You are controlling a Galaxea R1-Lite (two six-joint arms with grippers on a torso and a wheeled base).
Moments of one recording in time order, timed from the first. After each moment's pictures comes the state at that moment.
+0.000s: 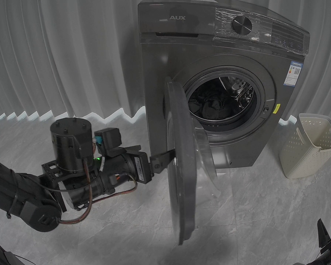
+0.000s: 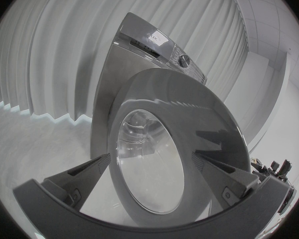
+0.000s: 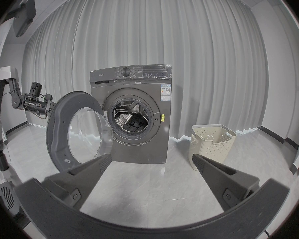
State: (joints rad) left arm -0.67 1.71 -0.67 -0.85 -0.03 -0.32; right arm 0.00 0.02 -0.02 -0.01 -0.03 0.00
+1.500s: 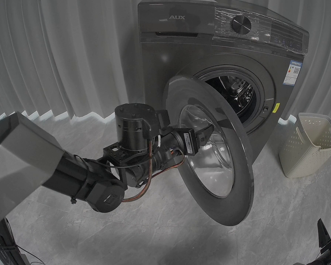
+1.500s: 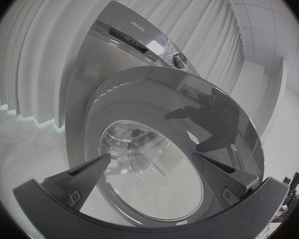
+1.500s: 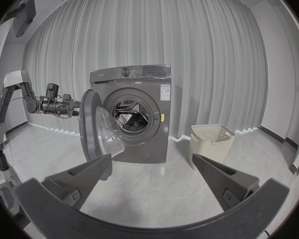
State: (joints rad) left arm -0.74 2.03 -1.08 -0.90 0.05 -0.35; right arm 0.00 0.02 -0.02 -0.01 -0.03 0.00
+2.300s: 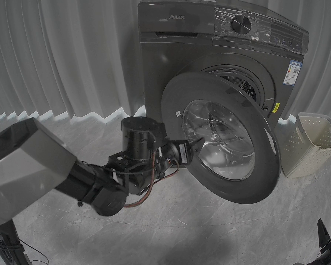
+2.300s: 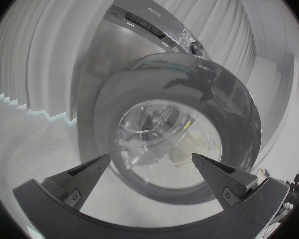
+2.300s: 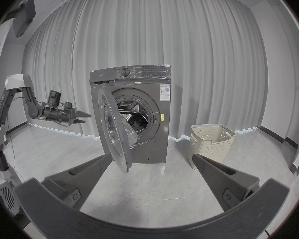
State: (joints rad) left arm -0.72 2.08 -1.05 -0.88 0.13 -0.36; right arm 0.00 0.02 -0.02 -0.01 -0.03 0.00
